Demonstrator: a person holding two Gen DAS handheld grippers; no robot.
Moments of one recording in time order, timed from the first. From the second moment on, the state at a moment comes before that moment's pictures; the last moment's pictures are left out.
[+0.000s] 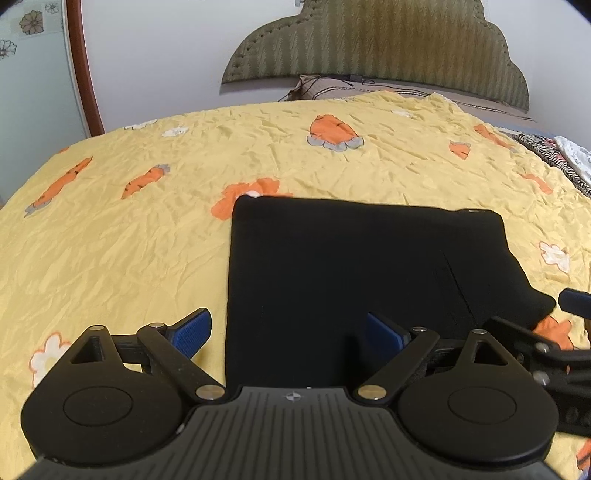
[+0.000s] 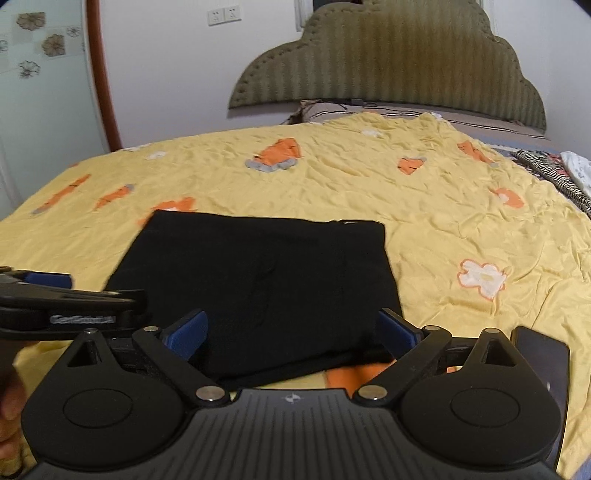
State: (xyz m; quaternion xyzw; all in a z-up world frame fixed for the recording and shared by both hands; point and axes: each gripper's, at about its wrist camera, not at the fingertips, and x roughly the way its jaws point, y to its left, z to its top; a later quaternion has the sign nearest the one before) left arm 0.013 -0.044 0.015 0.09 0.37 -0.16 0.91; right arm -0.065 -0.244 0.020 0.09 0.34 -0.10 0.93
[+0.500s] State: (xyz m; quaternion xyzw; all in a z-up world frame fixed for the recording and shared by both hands) left arm -0.034 -0.020 0.019 0.08 0.37 -0.12 0.92; right arm -0.113 -0.204 0.026 0.06 0.35 -0.10 0.93
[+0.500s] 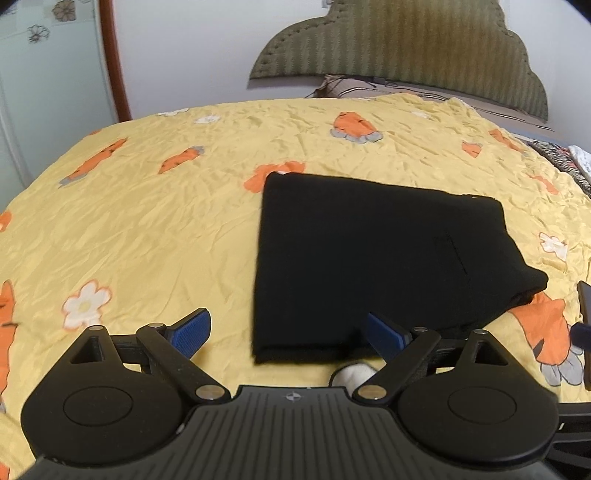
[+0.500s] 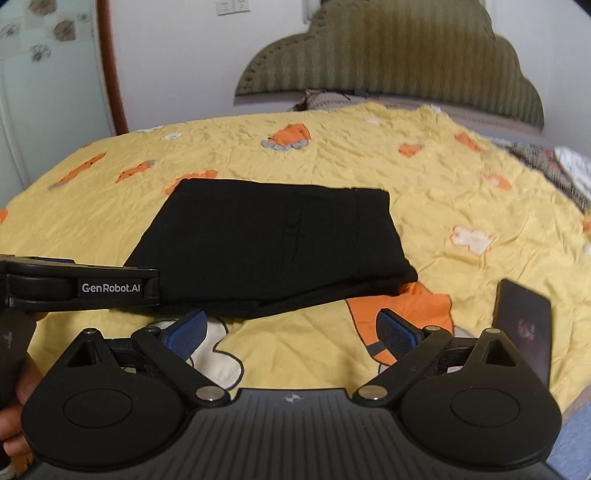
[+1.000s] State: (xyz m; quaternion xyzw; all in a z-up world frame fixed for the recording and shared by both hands) left arm -0.038 -0.013 0.012 0.07 0.37 -0.11 0.92; right arm -0.112 -0.203 0.019 0.05 0.36 -0.10 0.93
